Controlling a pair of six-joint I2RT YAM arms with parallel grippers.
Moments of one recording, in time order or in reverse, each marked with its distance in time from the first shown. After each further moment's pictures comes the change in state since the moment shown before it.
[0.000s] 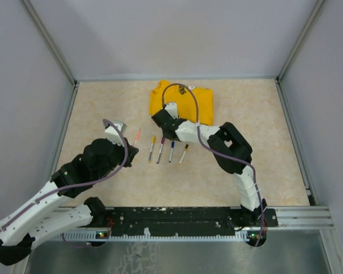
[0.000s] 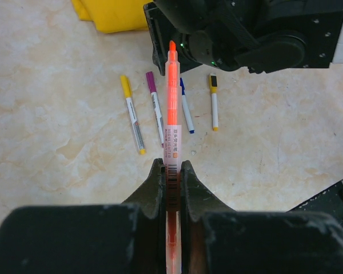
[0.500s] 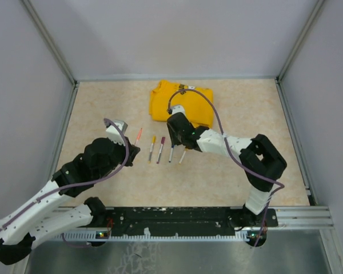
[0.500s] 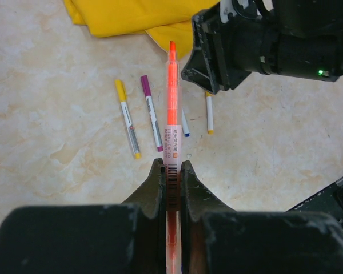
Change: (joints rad) left arm 0.000 0.010 0.000 0.024 0.011 0.000; right arm 0.000 -0.393 -0.380 0.159 -0.219 -0.214
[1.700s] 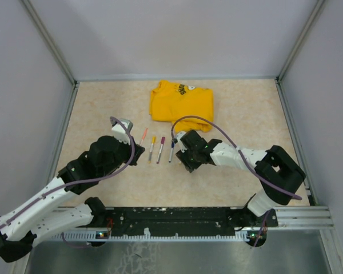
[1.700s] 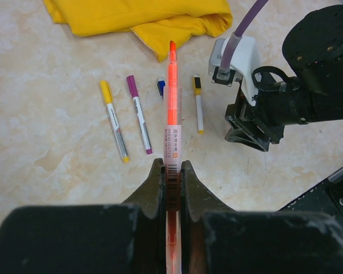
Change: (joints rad) left arm 0.000 0.052 -0.008 0.056 0.047 0.000; right arm 0.006 -0.225 -0.314 -0.202 -0.295 -0.313
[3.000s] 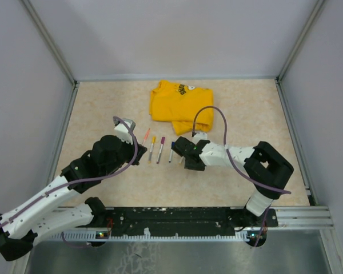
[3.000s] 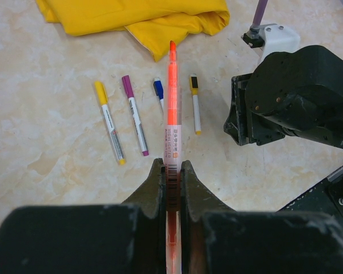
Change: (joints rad) left arm 0.000 0.025 -0.011 0.033 0.014 0.000; right arm 0.097 0.104 0.095 -0.237 0.428 0.977
